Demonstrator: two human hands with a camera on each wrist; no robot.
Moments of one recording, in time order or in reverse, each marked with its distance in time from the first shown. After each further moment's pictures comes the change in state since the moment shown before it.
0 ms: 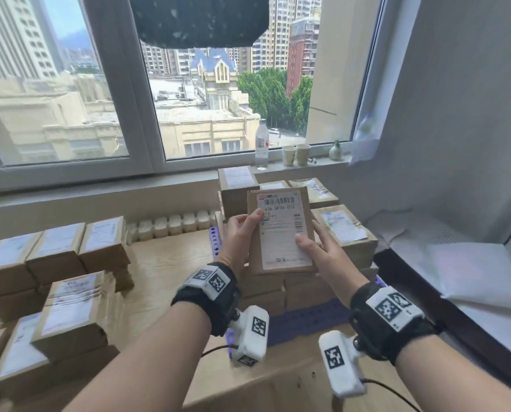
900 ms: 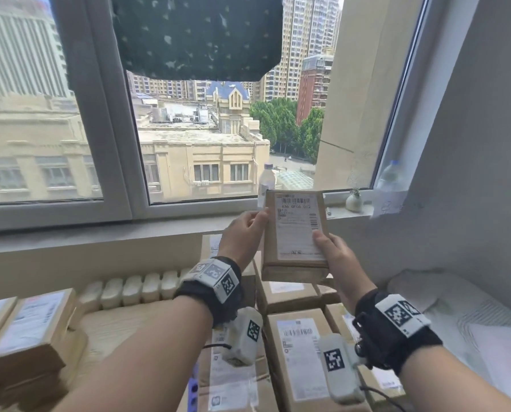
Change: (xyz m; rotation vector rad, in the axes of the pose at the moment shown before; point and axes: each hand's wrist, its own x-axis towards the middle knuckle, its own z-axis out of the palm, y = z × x) left_hand 0.232 0.072 0.034 0.583 0.126 0.270; right_hand 0.267 -0.027 -0.043 0.118 0.121 0.031
